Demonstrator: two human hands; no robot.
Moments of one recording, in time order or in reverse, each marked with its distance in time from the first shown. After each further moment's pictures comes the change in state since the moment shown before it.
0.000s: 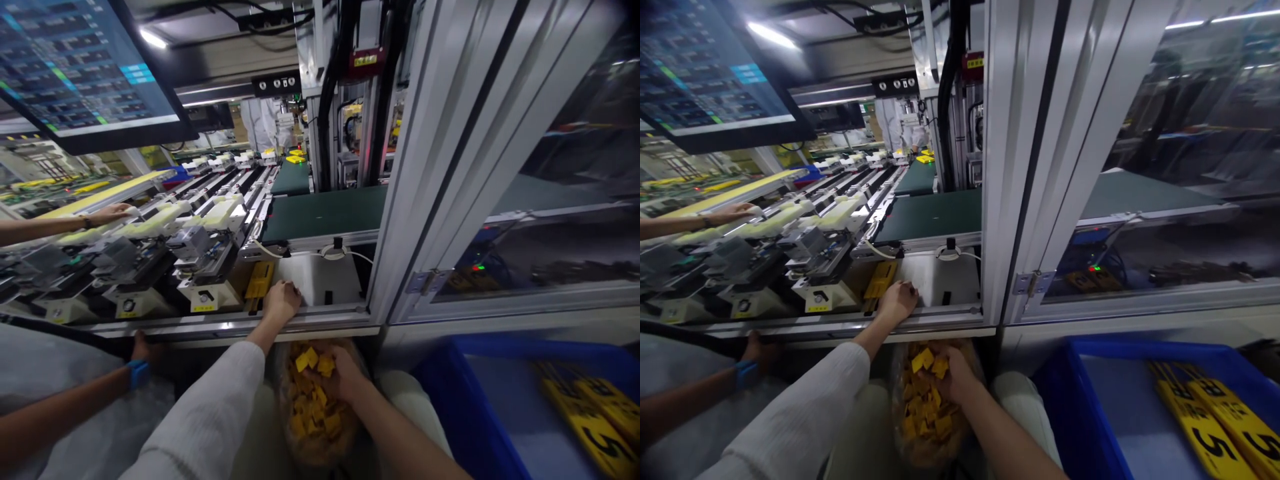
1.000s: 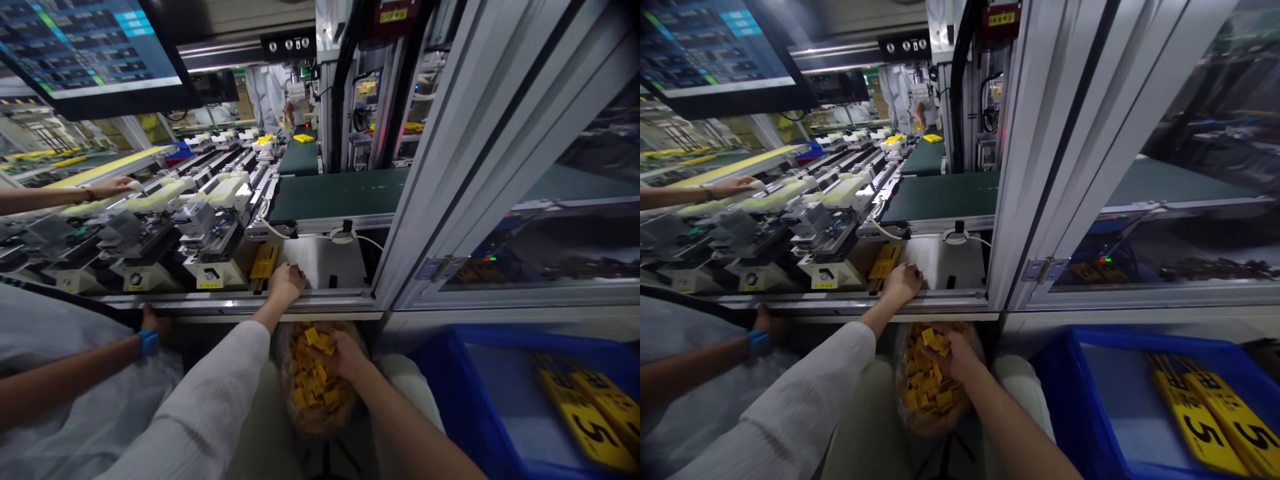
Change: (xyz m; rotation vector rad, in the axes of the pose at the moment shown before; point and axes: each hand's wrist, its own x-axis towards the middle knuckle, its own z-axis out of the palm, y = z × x) left_hand 0.002 -0.001 0.007 0.012 -0.014 -0.014; right_hand -0.004 0.002 -0.003 -0.072 0.083 -0.097
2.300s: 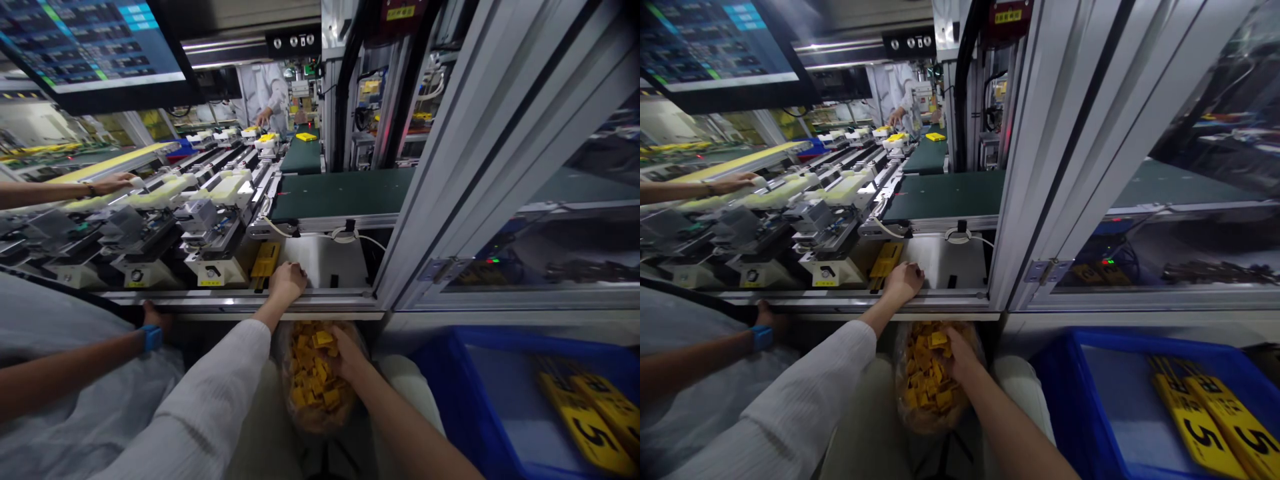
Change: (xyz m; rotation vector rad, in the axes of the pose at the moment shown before) left_hand -0.002 0.000 -0.001 -0.016 0.022 0.001; right_hand 0.005 0.005 -0.001 -0.049 0.169 -0.054
